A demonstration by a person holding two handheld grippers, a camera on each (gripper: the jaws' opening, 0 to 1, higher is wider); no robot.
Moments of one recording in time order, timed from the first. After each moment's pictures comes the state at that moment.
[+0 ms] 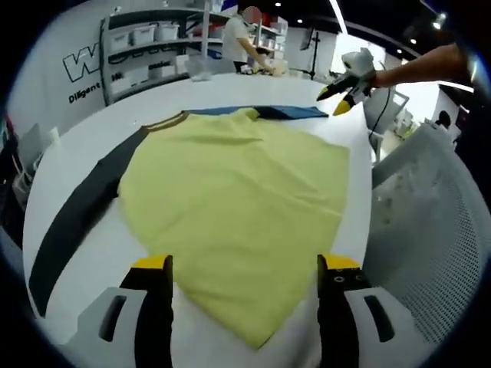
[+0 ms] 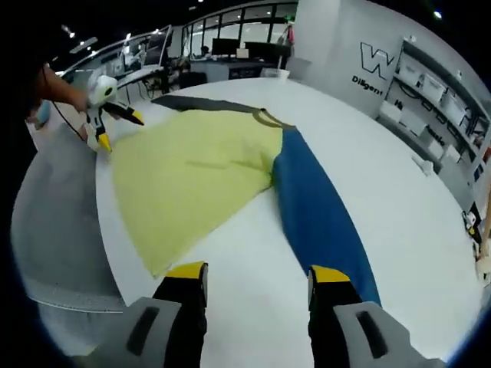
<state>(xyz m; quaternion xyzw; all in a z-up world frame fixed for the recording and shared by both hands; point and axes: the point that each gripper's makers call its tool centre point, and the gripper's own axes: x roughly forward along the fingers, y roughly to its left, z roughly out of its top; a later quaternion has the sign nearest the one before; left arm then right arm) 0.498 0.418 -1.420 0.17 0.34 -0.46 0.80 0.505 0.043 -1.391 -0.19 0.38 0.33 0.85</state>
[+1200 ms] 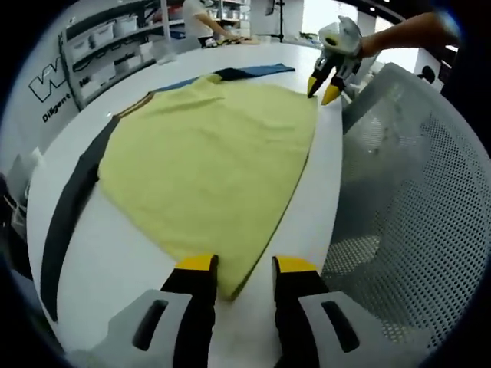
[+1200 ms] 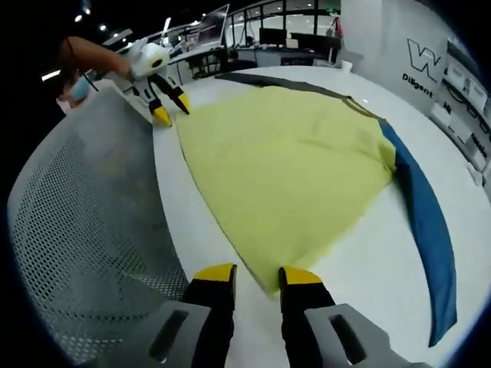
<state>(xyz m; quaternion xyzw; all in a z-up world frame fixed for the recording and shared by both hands) 0.451 0.435 -1.445 0.24 0.37 -0.49 0.75 0.419 0.135 -1.445 -0.19 0.41 0.41 0.79</state>
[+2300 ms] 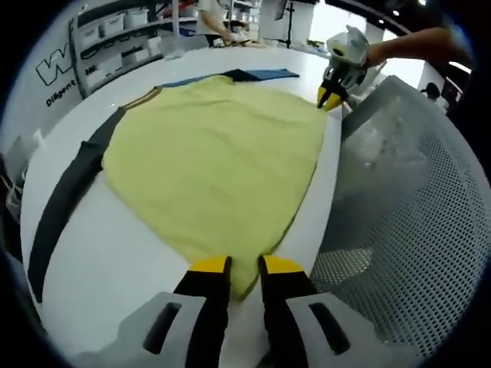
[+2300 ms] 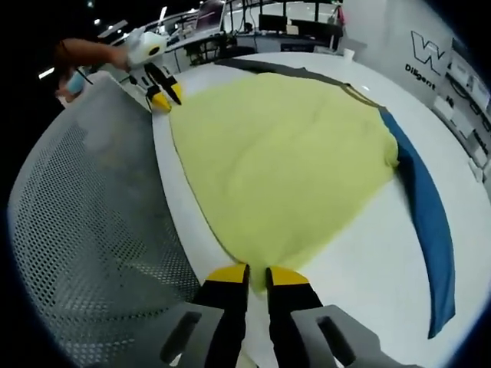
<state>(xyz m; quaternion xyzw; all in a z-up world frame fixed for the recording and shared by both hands) 0.448 0.441 -1.442 0.17 0.39 -0.47 0.77 0.415 0.130 -1.448 -0.20 0.44 0.40 0.77</state>
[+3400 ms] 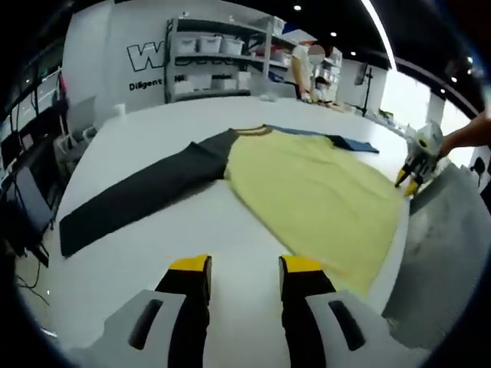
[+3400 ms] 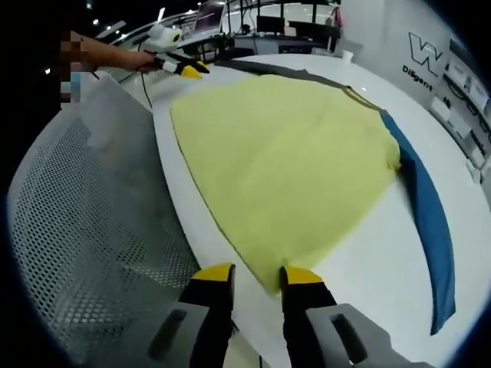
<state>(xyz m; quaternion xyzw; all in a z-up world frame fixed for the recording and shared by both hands) 0.560 0.541 -1.408 0.04 0.30 -0.28 0.91 0.405 0.143 -1.449 -0.22 0.43 0.40 0.78</state>
